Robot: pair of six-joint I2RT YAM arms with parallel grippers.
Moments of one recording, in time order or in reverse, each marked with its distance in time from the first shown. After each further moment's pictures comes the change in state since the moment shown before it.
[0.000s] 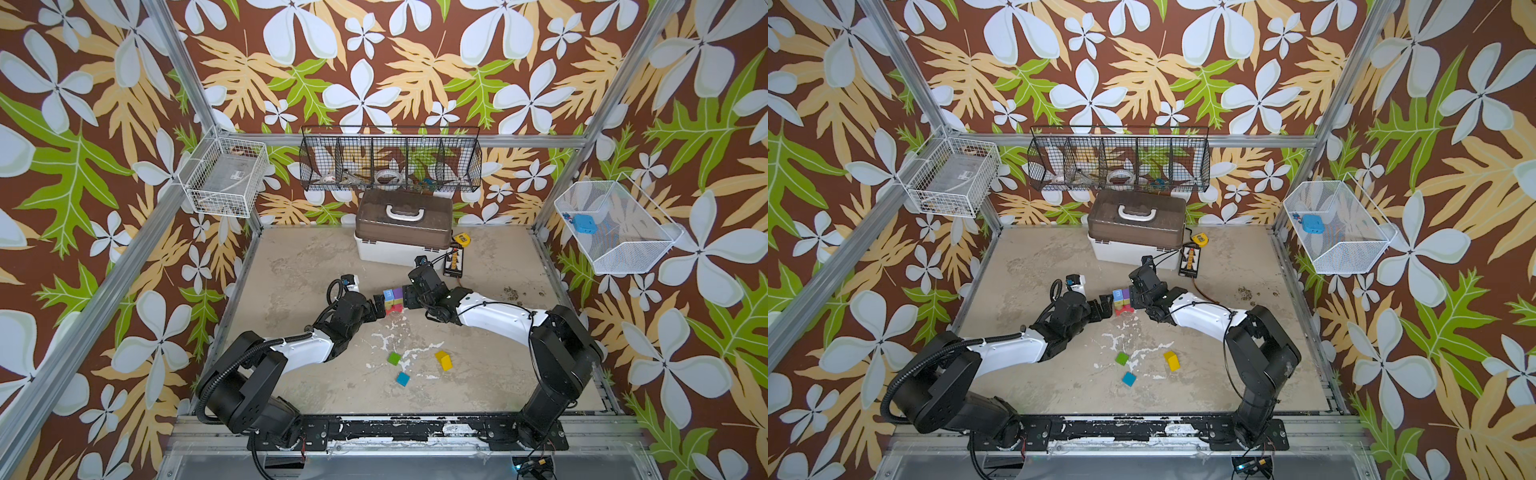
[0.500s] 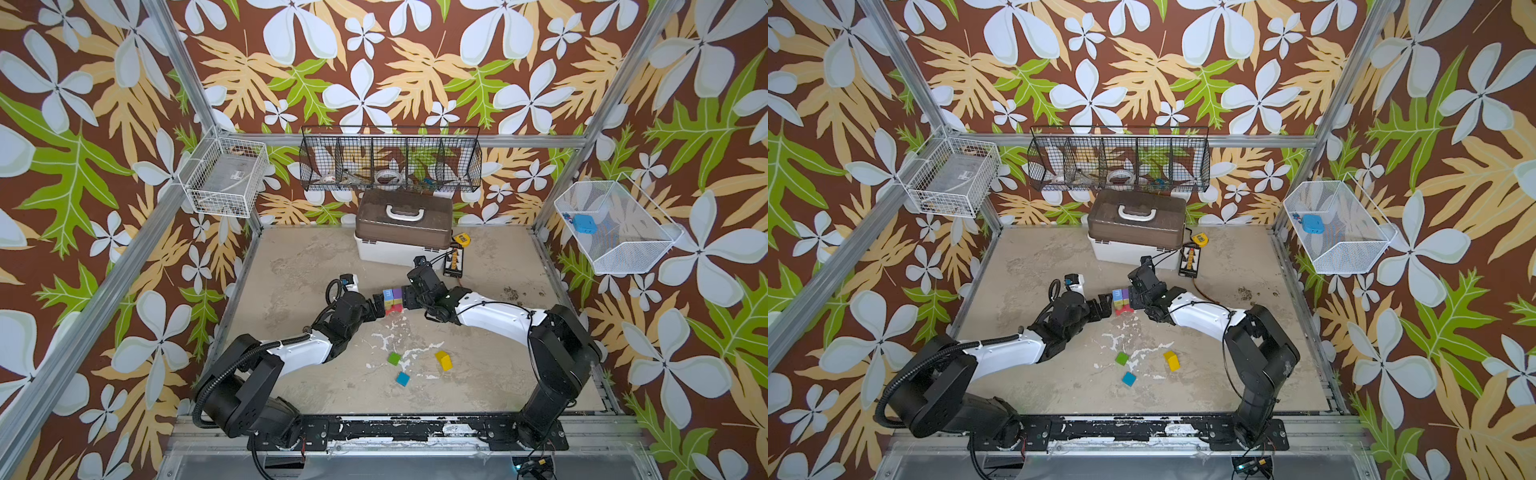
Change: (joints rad) left arm -0.001 -0.026 -0.005 -0.005 -0.008 0.000; right arm 0.002 0.009 0.010 -0.006 -0.002 0.000
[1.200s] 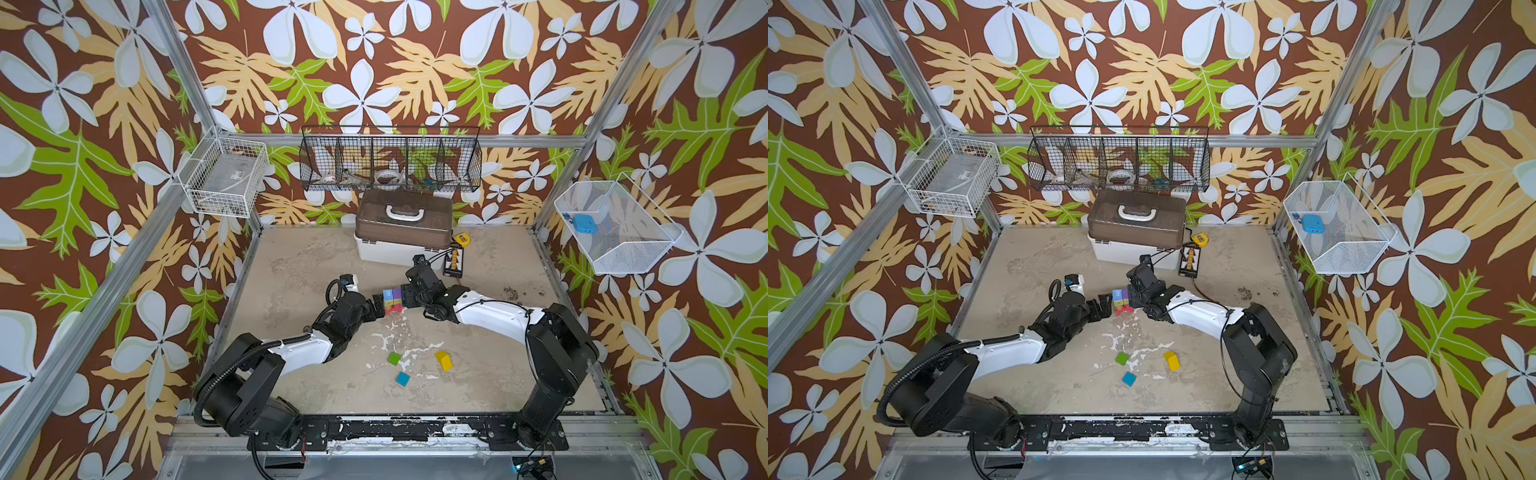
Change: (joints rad) left arm 0.000 0.008 0.000 0.000 -0.007 0.000; right arm 0.002 0.021 0.035 -0.019 0.016 0.000
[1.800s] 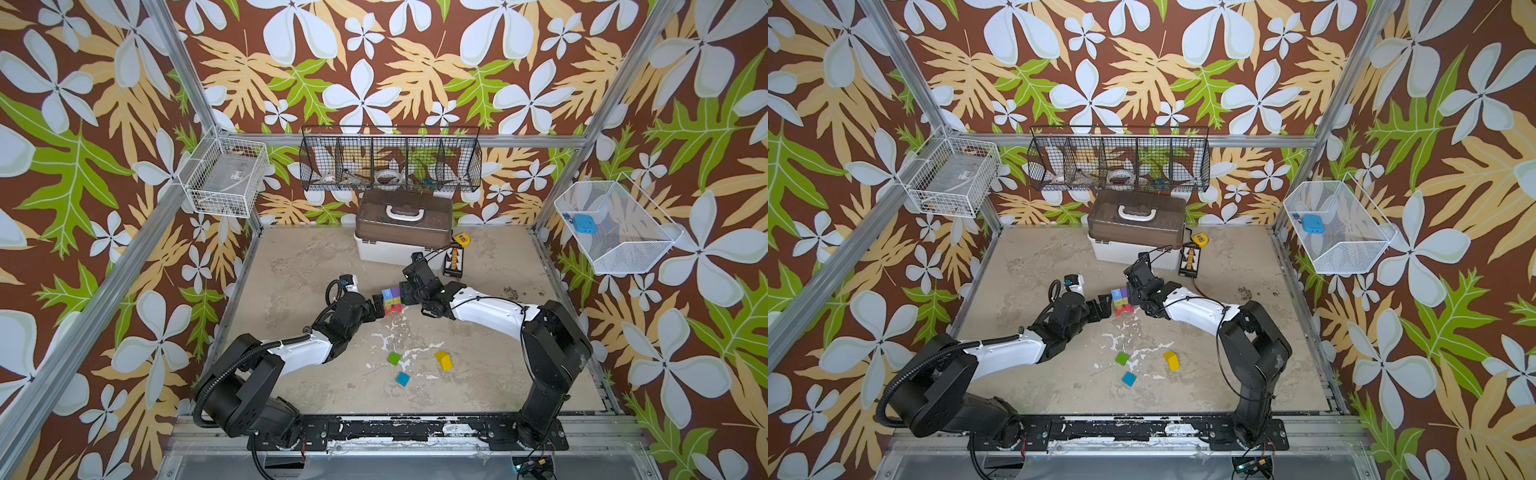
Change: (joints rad) left arm 0.000 -0.005 -0.004 -0.001 0.004 -0.001; right arm 0.000 0.027 0.040 -0.027 0.022 0.004
